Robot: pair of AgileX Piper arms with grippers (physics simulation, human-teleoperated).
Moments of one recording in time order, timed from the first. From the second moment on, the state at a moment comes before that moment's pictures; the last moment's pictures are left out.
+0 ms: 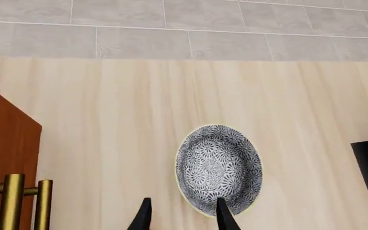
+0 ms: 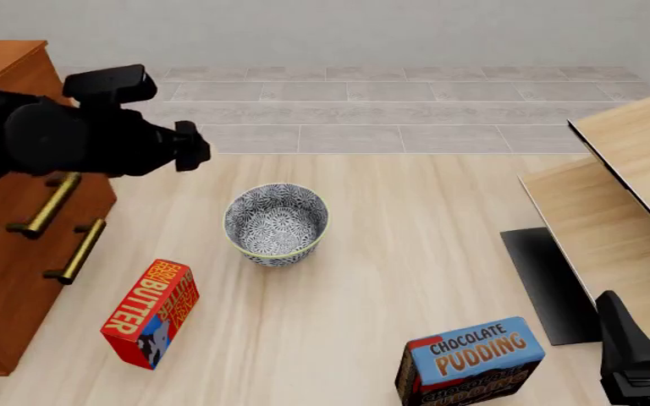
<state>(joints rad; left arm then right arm) -0.27 1.39 -1.11 0.48 -0.24 0.00 0.01 0.00 0.00 0.00</state>
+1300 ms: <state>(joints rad) -0.23 1.65 -1.12 0.31 -0.33 0.00 0.01 0.00 0.00 0.00</state>
